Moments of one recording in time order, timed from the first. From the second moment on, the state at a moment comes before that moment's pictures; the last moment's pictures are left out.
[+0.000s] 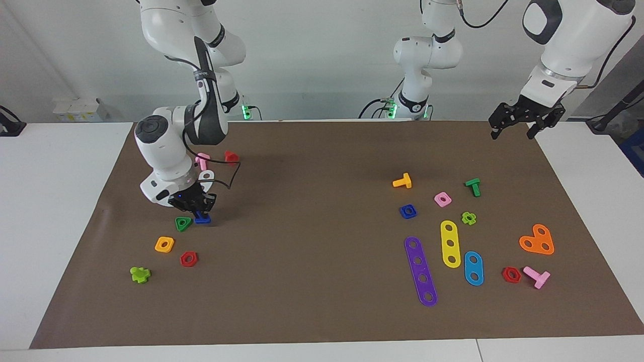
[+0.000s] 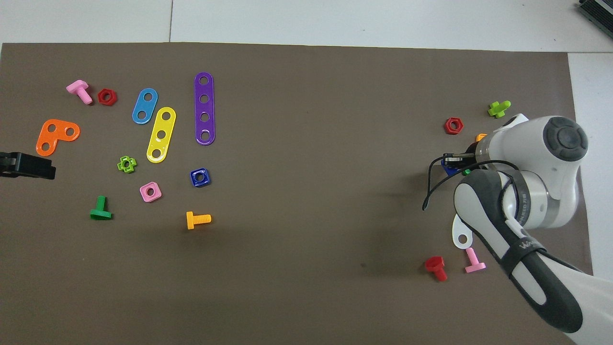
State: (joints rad) left arm -0.19 -0.09 0.21 -1.73 0.04 1.64 0.11; right arm 0.13 0.19 -0.10 -2.11 0.04 2.38 0.06
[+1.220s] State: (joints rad) left arm -0.19 -0.09 0.21 -1.73 0.04 1.64 0.11; right arm 0.06 -0.02 -0.11 -1.73 -0.01 1.71 0.06
